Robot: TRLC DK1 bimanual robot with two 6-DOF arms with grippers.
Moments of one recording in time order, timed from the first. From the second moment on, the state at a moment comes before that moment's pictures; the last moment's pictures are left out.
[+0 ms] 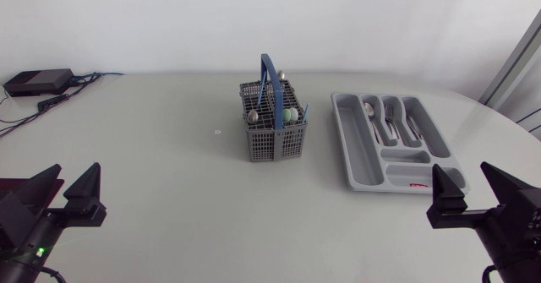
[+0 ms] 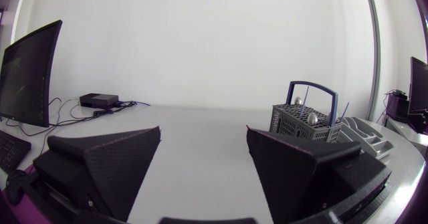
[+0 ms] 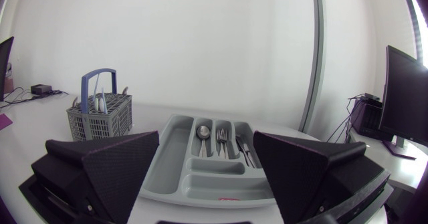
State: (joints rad) left arm 0.04 0.06 0.04 -0.03 0.01 -0.03; right arm -0.04 0.06 0.03 -0.01 0.01 -0.09
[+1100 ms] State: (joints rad) left arm 0.02 0.39 0.31 -0.07 0.01 -0.03; right arm 0.13 0.29 0.11 0.12 0.07 -0.09
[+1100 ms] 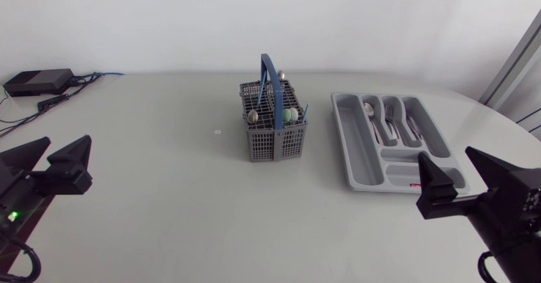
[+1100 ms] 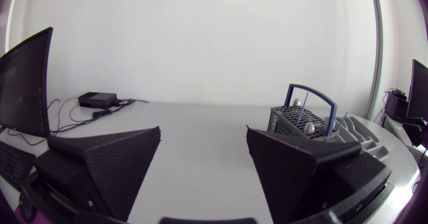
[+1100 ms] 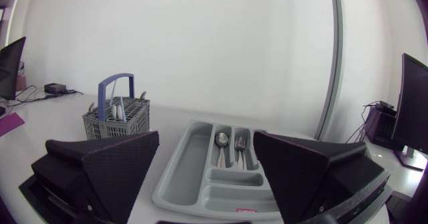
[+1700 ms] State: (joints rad) left arm -0.04 0.95 0.68 -0.34 0.02 -0.06; right arm 0.48 0.95 0.58 0.10 0.26 0.00
